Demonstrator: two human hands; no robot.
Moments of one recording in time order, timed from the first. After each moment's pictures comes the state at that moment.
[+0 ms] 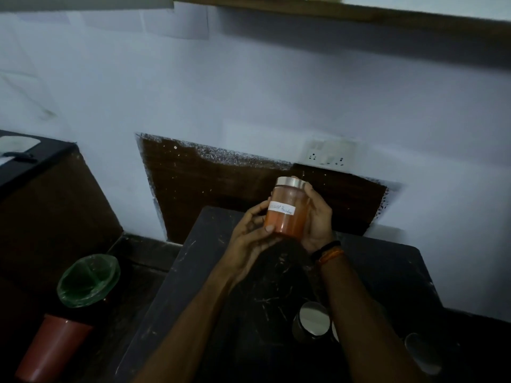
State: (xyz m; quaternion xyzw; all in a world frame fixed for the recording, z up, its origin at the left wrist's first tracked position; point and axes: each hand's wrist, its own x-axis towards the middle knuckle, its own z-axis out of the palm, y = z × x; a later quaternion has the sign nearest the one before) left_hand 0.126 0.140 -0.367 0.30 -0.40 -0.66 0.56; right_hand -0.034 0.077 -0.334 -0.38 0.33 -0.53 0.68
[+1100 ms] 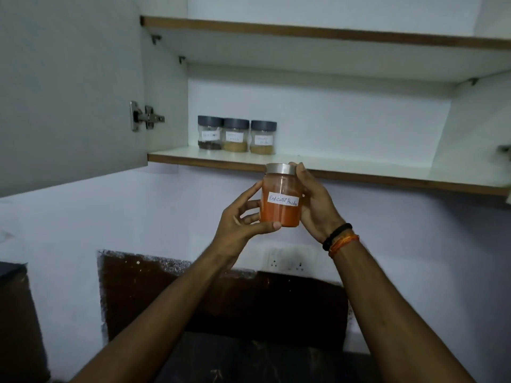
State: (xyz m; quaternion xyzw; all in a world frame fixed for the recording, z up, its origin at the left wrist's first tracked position) left_hand 0.081 0.043 -0.127 0.26 -0.63 -0.41 0.60; right_hand -0.099 0.027 -0.067 -0.61 0.23 -0.59 0.48
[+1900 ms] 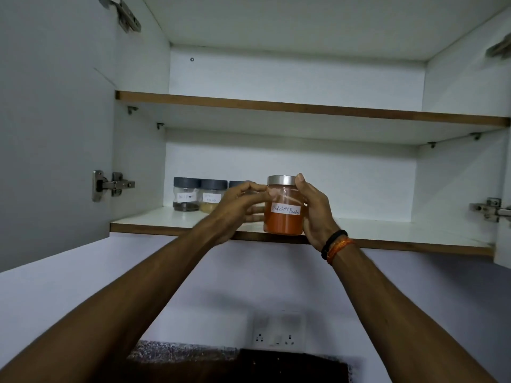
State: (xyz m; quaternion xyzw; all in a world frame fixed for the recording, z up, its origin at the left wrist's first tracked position) left_hand 0.052 -0.055 0.033 0.23 -0.69 -0.43 0.53; right_hand -0.133 -0.040 0.031 -0.60 0.25 -0.67 0.36
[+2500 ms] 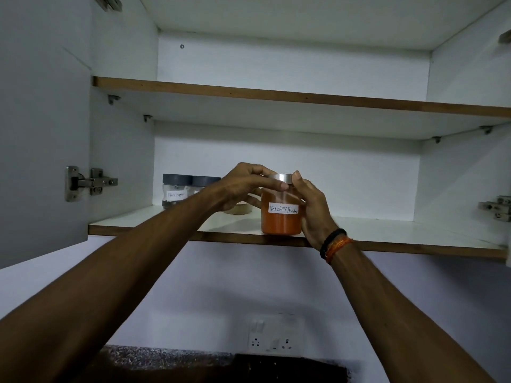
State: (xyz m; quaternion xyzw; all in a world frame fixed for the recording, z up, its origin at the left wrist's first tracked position) left_hand 0.035 -0.110 0.083 0.27 -0.77 -0.37 0.45; right_hand -0.140 -0.078 0.031 -0.60 0.29 -0.67 0.33
